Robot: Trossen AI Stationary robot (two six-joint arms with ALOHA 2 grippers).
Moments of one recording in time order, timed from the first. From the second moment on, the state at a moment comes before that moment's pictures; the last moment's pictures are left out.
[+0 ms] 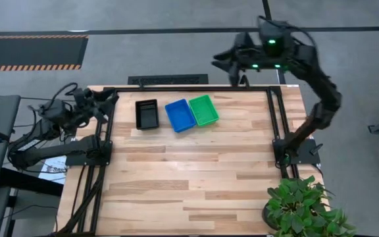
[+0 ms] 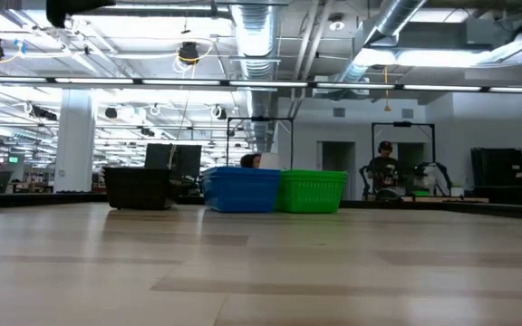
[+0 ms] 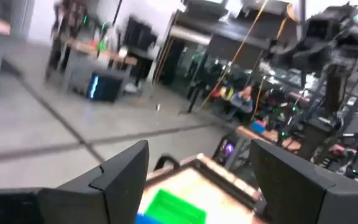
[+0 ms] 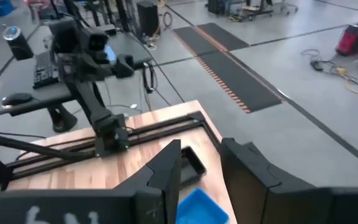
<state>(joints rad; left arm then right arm) 0.33 0.31 0.74 -0.34 -0.30 -0.39 -0.40 1.59 2.28 -0.97 -0.11 0.03</state>
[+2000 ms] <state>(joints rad) 0.33 0.01 0.25 -0.27 -0.09 -0.44 0.31 0.00 0.10 0.35 0.57 0.05</state>
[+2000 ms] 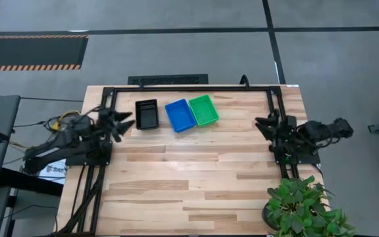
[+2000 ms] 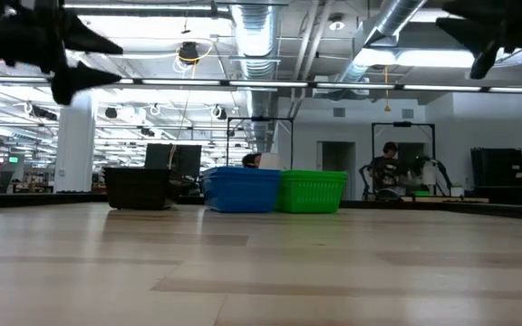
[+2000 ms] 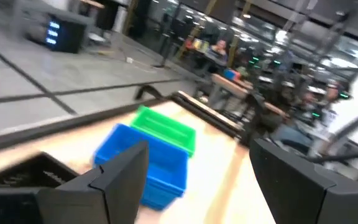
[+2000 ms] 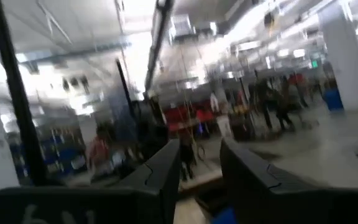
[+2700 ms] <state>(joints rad) 0.16 0.05 0.01 0.03 -0.03 -0.49 0.23 0.01 0.01 0.25 0.58 0.10</state>
